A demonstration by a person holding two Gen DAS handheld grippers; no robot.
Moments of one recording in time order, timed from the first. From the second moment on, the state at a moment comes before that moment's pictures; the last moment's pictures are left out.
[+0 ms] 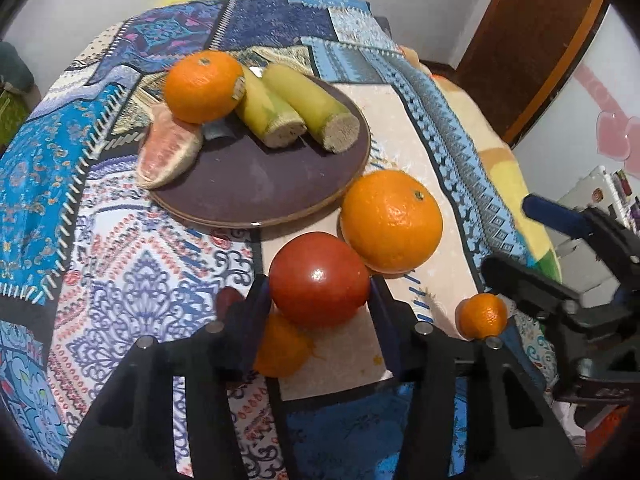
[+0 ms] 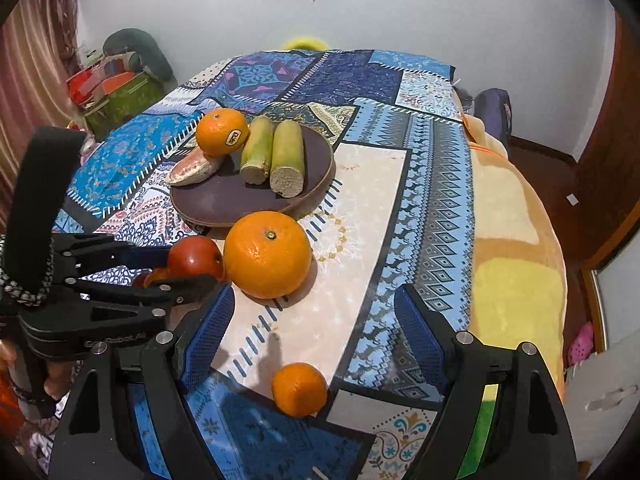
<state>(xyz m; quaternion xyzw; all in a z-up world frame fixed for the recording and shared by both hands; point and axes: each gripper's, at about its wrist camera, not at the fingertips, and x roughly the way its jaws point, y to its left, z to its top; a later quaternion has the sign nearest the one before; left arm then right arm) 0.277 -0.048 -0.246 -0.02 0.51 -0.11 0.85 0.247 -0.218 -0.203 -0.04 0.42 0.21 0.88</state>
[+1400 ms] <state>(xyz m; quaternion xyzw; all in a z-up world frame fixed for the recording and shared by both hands) 0.278 0.035 -0.200 -0.08 0.45 -0.06 0.89 0.277 -0.165 -0.200 -0.04 0.42 0.25 0.87</state>
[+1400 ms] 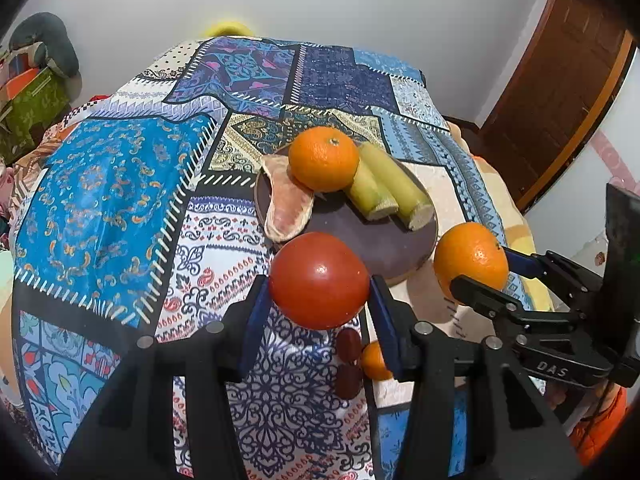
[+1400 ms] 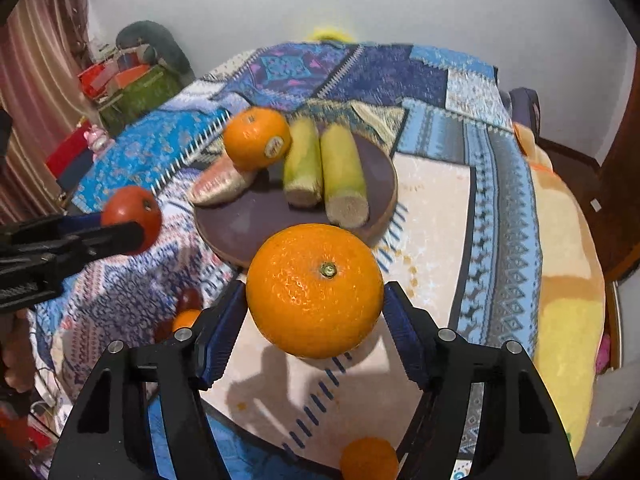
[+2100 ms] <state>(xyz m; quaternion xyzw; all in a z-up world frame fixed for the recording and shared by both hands) 0.347 0.024 -0.224 -0.08 0.46 -0.09 0.88 0.315 -0.136 -0.212 -0.04 0.42 0.27 0.87</state>
